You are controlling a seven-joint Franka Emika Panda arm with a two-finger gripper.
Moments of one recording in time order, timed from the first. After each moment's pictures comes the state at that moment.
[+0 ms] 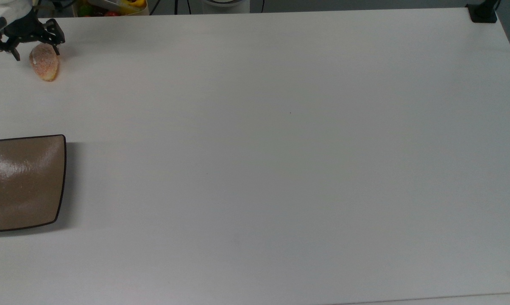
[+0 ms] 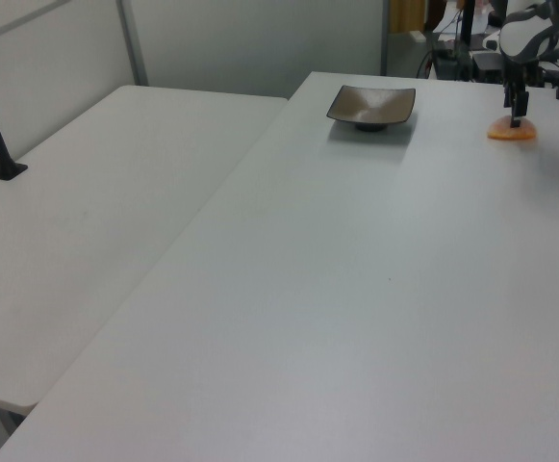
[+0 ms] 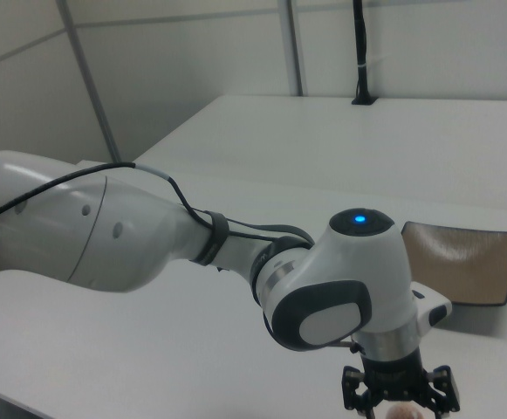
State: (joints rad) arm -0.37 0.30 -0.33 -1.97 -0.03 2.35 -1.04
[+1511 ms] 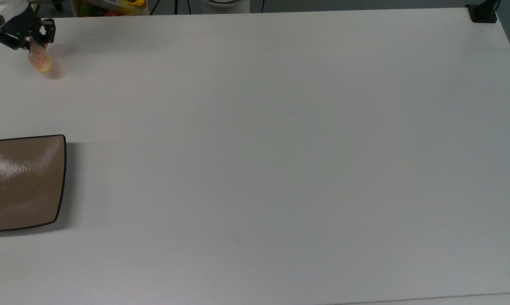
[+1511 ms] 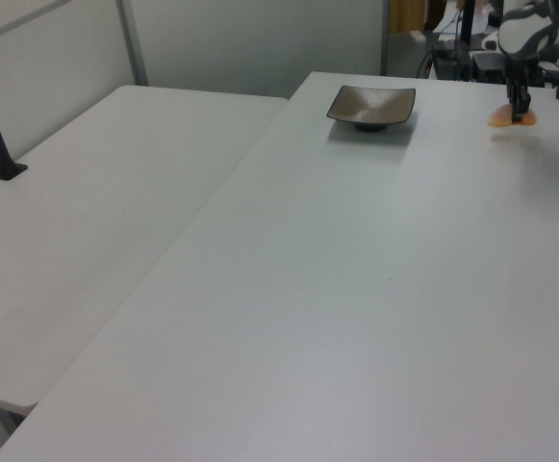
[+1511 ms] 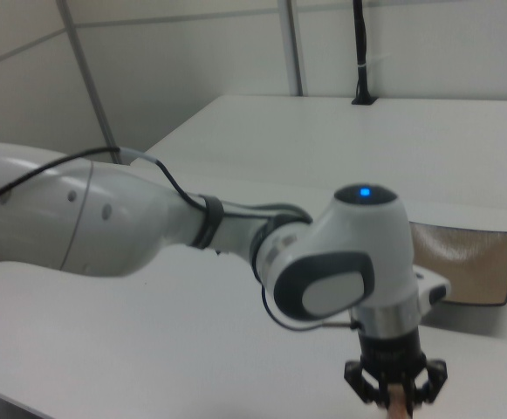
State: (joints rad) arm -0.36 0.28 -0.33 -1.91 -0.08 2.22 -1.05
